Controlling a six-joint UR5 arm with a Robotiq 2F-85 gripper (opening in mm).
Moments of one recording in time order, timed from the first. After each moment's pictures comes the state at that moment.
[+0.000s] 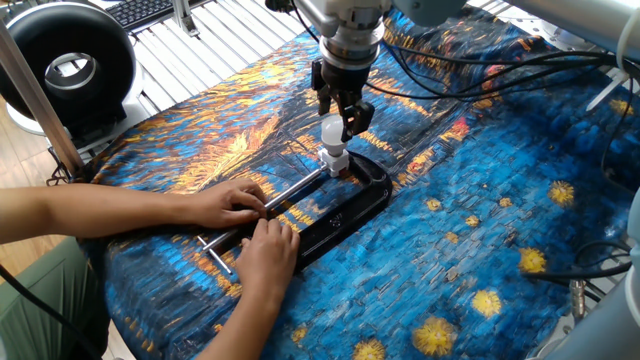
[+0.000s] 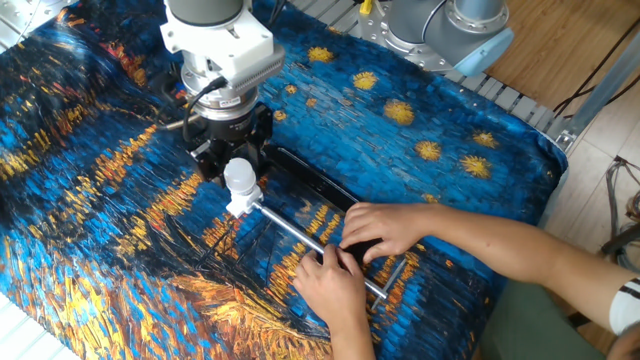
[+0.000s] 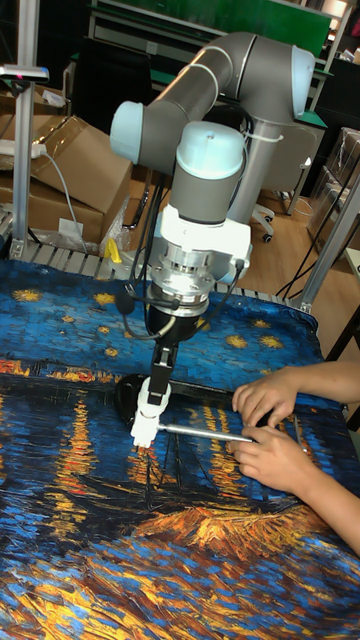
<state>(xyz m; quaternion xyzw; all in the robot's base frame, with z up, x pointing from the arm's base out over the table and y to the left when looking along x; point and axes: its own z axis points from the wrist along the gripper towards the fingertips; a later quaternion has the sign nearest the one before) 0.547 -0.001 0.100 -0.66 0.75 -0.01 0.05</state>
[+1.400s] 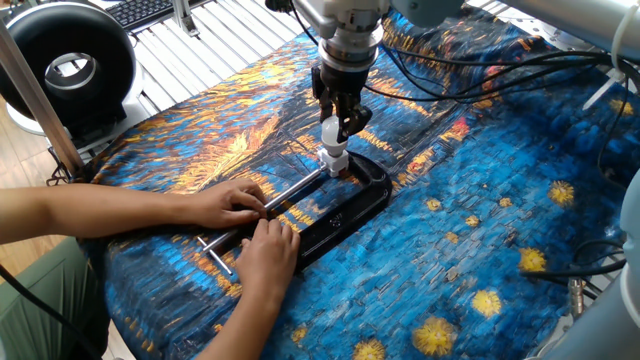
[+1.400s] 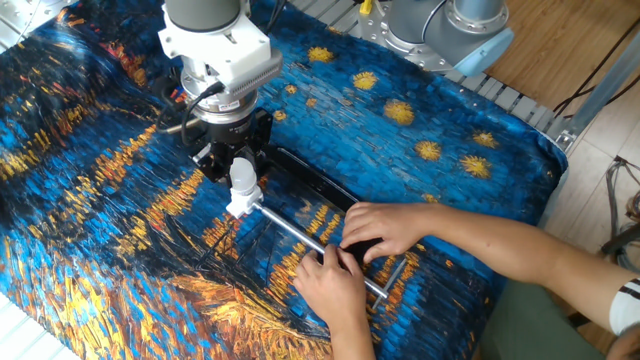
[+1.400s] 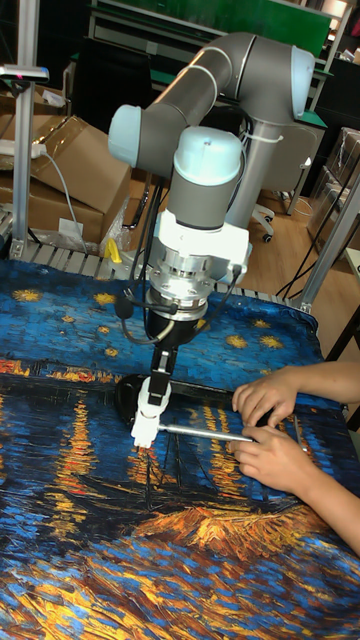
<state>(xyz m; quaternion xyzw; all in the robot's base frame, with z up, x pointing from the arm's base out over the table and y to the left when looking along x) 0.544 -0.004 0.095 -0.65 0.76 0.00 0.04</state>
